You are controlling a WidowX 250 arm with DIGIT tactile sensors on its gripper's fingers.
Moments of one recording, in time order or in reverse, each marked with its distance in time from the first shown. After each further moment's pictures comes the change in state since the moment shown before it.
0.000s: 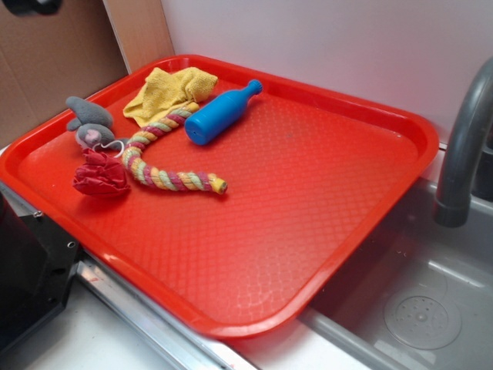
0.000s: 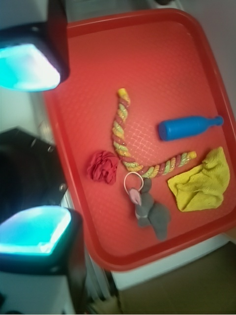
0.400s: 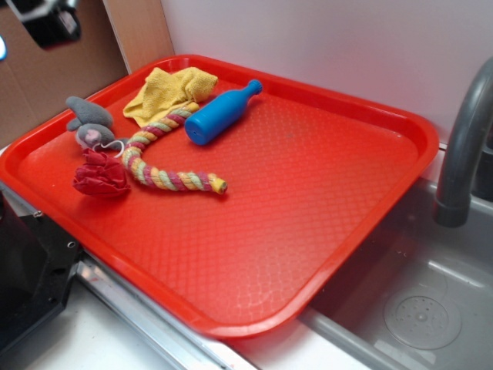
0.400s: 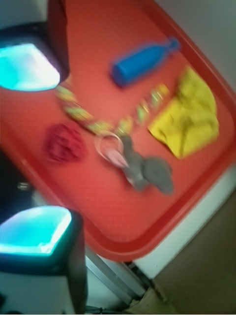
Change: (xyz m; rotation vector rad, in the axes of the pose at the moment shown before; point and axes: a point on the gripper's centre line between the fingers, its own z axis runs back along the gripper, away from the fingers) arm 0.024 0.046 -0.050 0.036 -0.098 0.339
